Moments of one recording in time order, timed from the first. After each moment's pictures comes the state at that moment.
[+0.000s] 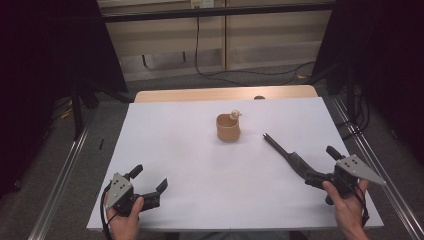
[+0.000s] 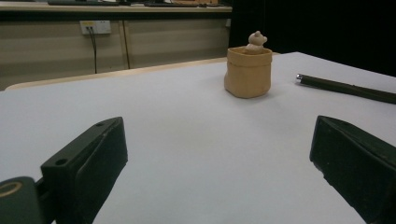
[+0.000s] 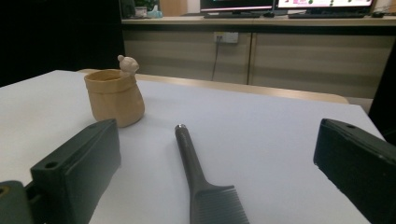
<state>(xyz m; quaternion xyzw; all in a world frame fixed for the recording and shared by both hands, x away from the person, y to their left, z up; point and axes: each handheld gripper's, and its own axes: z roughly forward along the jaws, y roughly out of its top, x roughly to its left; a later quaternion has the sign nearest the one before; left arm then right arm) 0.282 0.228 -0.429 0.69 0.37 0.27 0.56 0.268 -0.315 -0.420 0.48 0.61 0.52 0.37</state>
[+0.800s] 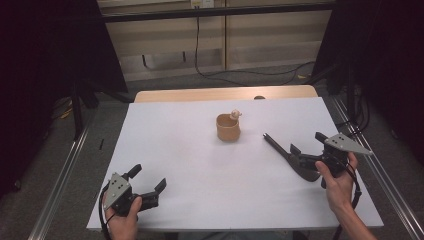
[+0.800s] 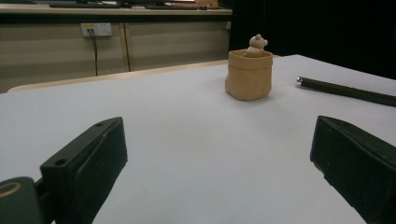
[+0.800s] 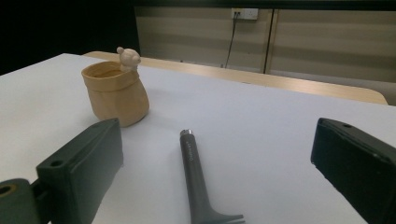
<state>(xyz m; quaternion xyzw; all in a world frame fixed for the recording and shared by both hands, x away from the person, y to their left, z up) 0.283 0.232 -0.428 0.69 0.37 0.27 0.56 0.317 -0.313 -0.405 0.48 0.65 0.50 0.32</state>
